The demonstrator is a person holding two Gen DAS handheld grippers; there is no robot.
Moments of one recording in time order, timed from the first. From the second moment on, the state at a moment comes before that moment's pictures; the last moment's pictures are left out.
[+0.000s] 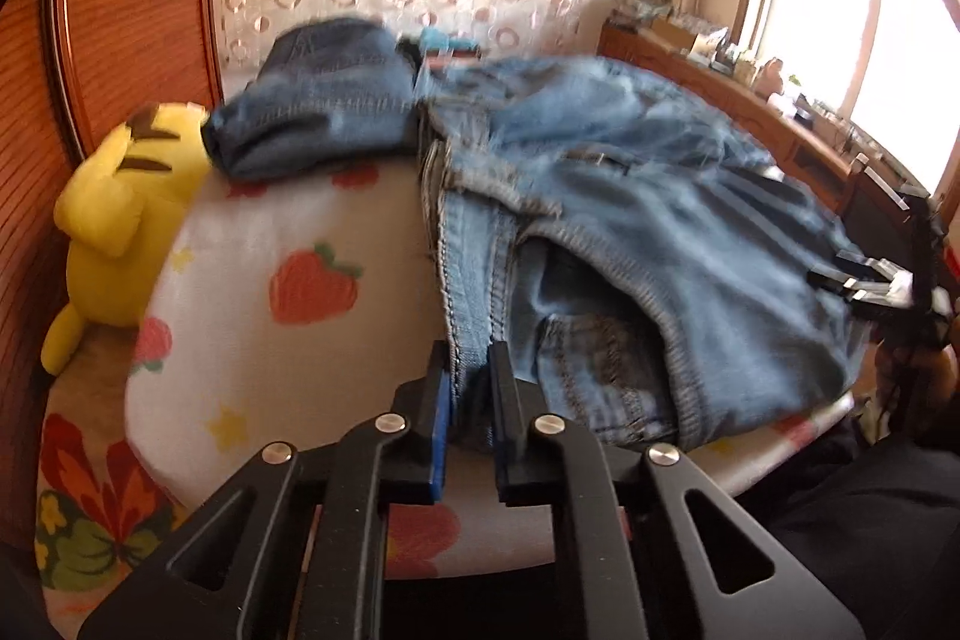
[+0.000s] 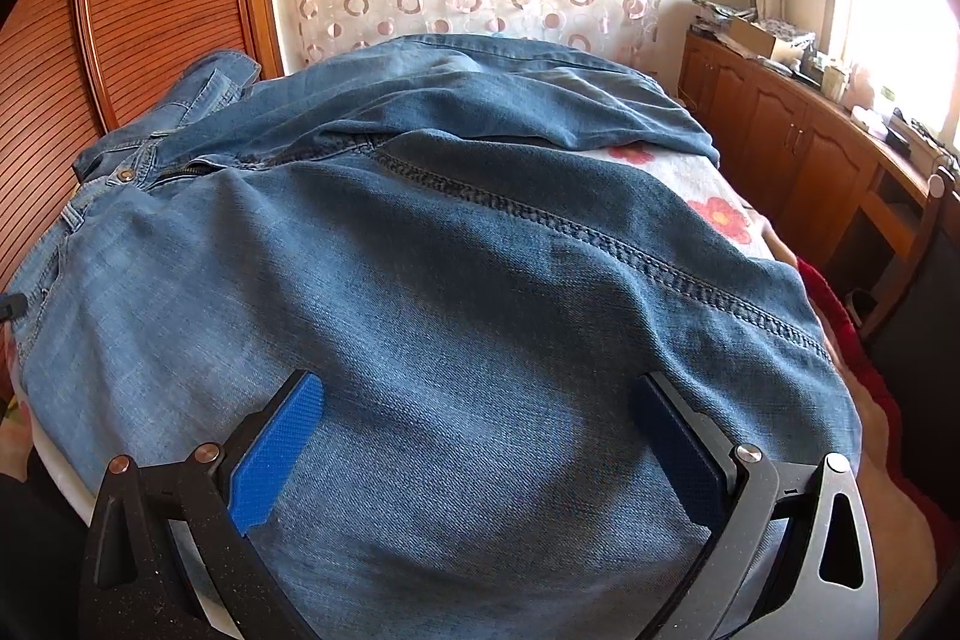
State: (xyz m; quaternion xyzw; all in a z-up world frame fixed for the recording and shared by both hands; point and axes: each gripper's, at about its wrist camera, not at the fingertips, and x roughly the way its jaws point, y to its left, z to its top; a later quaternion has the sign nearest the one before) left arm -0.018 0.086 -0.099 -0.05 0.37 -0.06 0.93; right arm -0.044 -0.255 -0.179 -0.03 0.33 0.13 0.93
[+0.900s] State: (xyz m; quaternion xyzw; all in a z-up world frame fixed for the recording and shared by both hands) left arm 0.111 -0.002 0.034 0.03 0.24 -0.13 0.96; right arm -0.039 -0.250 -0.124 0.01 0.29 0.21 0.93
